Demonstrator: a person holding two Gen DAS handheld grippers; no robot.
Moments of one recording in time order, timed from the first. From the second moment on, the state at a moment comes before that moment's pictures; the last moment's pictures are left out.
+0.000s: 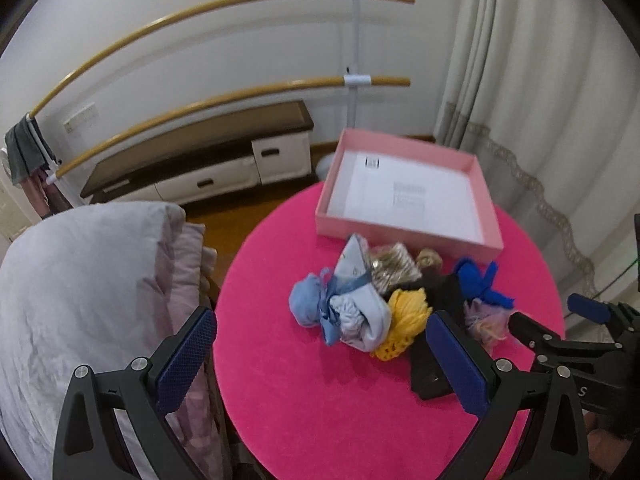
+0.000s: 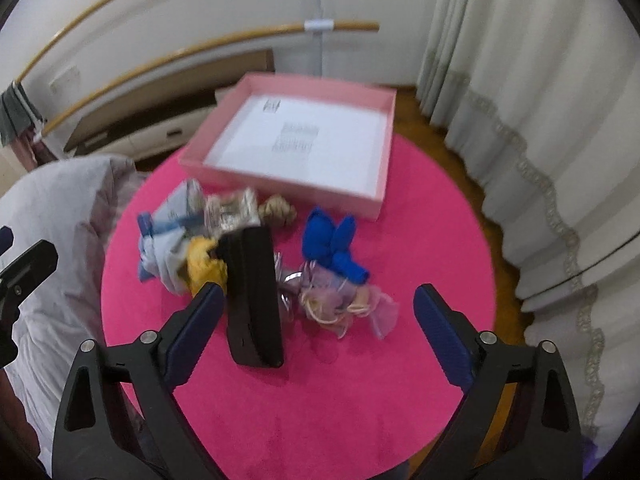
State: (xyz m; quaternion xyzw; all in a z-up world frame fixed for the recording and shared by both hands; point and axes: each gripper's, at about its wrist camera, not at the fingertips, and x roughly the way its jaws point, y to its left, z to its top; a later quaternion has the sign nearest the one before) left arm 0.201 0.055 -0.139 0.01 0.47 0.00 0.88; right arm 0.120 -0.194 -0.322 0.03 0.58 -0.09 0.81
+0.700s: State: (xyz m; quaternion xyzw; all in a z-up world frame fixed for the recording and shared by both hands) left arm 0.304 0.061 -0.245 0.00 0.52 0.03 0.85; right arm 0.127 -0.242 -0.378 0.08 0.64 -0.12 0.76
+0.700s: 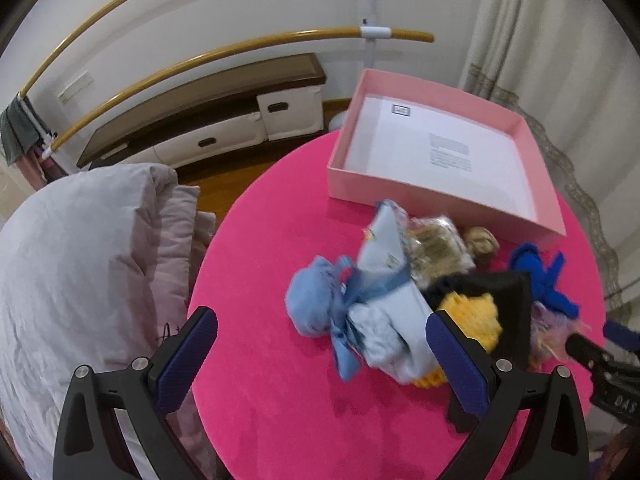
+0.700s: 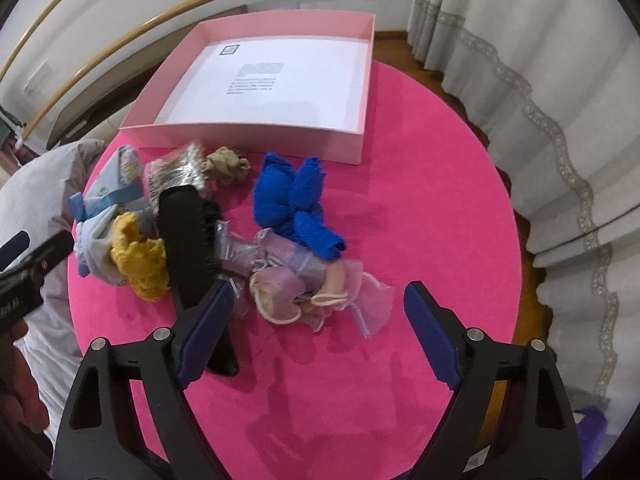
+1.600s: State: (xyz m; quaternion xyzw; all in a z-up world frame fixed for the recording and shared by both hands) left arm 0.385 0.063 -0.344 -0.05 0.57 -0.03 0.82; right arm 0.134 -0.256 -0.445 0.22 0.65 -0.07 0.72
